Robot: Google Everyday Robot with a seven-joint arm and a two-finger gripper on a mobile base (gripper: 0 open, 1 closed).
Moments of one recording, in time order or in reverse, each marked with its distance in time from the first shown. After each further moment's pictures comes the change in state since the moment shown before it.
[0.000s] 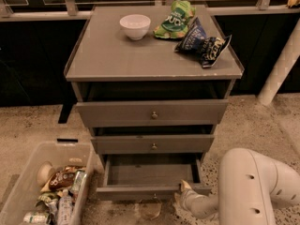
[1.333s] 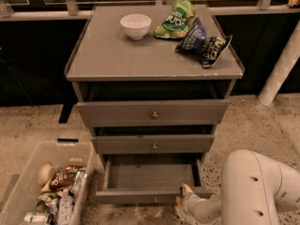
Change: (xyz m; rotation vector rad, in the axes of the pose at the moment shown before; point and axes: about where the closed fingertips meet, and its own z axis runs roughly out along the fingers) arm 0.016 0.009 -0.010 -0.007 0.012 -0.009
